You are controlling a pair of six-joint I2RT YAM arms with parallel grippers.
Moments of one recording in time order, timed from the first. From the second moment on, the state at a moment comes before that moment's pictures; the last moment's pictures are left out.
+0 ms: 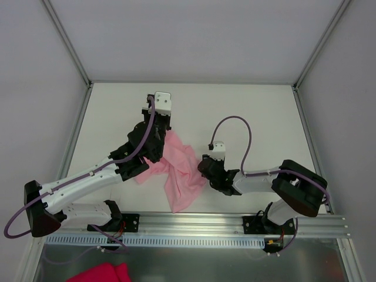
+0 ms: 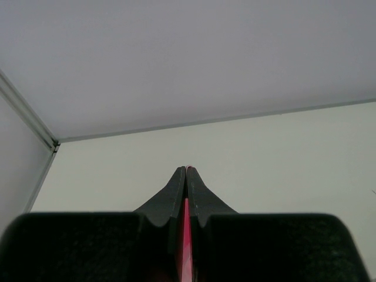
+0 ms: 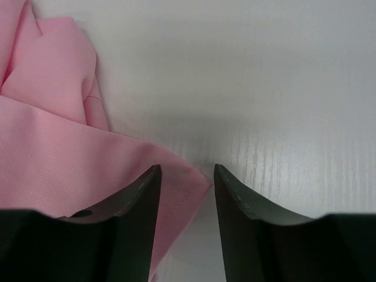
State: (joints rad) left arm -1.01 1.13 1.04 0.20 -0.95 0.23; right arm 1.05 1.54 0.55 0.17 0.68 0.71
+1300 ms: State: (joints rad) left arm -0.78 1.22 1.42 0.06 -0.79 0.25; right arm 0.83 1.19 1.38 -0.42 1.06 0.11
